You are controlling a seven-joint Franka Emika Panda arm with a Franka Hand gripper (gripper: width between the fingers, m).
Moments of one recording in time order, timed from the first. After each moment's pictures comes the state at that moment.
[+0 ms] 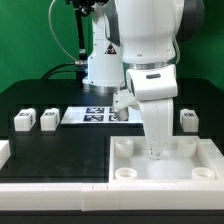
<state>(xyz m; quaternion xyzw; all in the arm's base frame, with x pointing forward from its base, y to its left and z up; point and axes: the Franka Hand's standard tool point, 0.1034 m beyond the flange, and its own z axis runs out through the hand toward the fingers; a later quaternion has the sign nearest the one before) 0.503 0.066 0.008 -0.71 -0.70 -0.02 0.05</state>
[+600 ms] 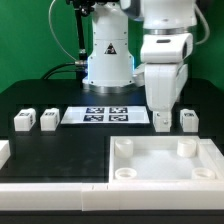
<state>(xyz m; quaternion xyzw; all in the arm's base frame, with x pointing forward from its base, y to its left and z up) 0.473 0.120 0.060 -0.86 -0.51 -0.01 0.02</state>
